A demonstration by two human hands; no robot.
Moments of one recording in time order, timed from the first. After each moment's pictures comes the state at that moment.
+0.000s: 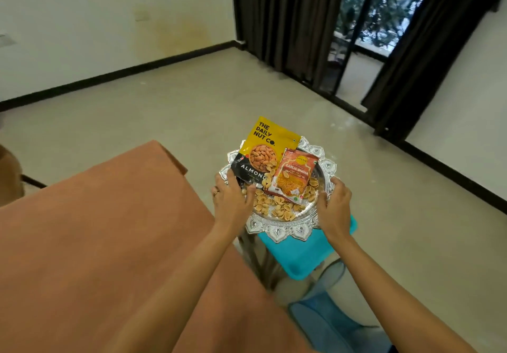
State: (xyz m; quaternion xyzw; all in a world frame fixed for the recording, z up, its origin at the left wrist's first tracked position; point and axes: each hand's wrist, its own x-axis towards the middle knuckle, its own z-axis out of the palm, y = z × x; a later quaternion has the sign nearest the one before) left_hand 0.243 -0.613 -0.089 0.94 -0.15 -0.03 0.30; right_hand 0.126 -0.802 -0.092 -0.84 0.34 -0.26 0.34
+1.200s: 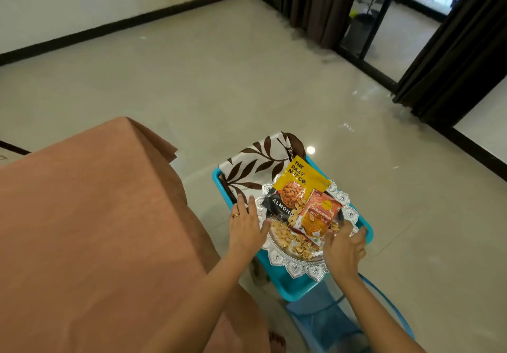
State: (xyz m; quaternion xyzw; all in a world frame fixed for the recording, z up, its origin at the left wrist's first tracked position) left_hand 0.259 -0.710 -0.245 0.96 -0.18 -0.14 0.14; right_hand 0.140 -0.888 -0.276 -0.84 0.48 -0.02 0.24
